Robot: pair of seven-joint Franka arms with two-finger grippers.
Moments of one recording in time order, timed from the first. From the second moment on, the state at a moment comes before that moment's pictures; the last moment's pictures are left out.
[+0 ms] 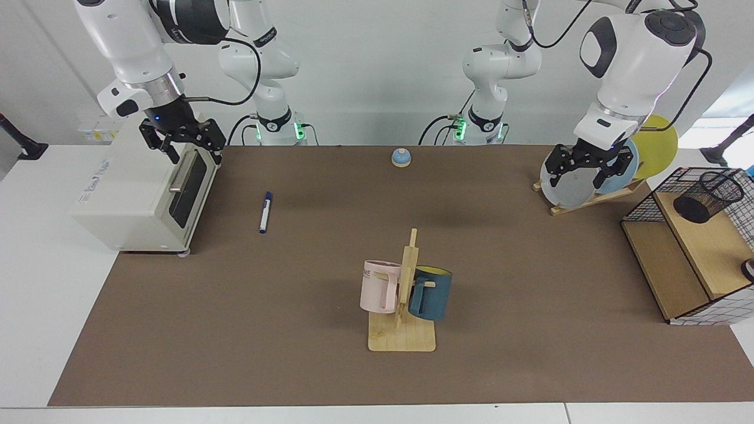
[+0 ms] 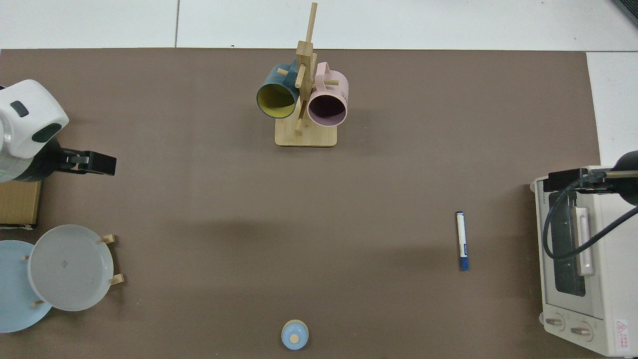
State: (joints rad) left arm 0.05 0.00 -0.10 -1.72 0.02 1.77 0.07; right arm 0.00 -0.13 -0.05 -1.81 0.02 1.72 0.02
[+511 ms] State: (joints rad) left arm 0.05 0.00 -0.10 -1.72 0.02 1.77 0.07; right arm 0.00 -0.13 -0.05 -1.81 0.03 1.72 0.02
